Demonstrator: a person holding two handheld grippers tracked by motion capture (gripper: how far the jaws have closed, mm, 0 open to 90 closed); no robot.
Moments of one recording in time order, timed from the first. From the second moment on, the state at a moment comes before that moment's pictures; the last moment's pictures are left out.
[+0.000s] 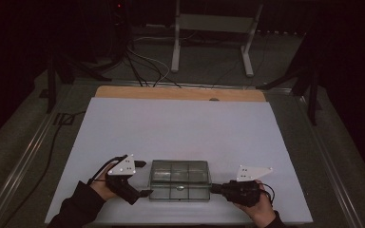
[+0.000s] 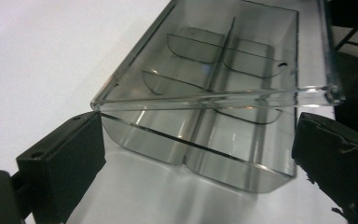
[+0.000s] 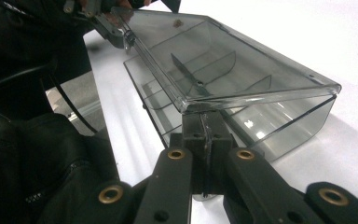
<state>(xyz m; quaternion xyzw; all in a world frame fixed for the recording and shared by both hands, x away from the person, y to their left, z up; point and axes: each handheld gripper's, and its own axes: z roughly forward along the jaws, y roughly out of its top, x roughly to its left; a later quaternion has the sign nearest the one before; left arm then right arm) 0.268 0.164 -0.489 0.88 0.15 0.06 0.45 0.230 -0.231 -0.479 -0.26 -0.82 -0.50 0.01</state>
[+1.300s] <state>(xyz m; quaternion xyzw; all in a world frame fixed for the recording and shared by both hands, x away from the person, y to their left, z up) 0.285 0.161 -0.492 0.87 0.09 0.21 0.44 0.245 -0.233 -0.464 -0.28 -0.80 -0.53 0.00</state>
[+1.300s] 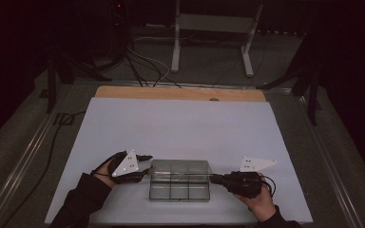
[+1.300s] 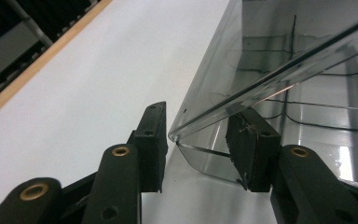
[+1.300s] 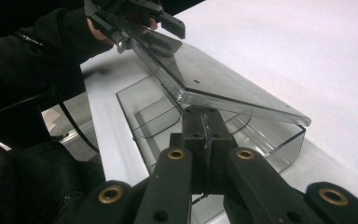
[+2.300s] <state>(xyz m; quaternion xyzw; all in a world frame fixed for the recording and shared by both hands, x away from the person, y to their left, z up) 0.287 0.163 -0.491 0.87 0.04 0.22 0.45 0.252 -0.246 -0.477 -0.30 -0.80 -0.51 0.00</state>
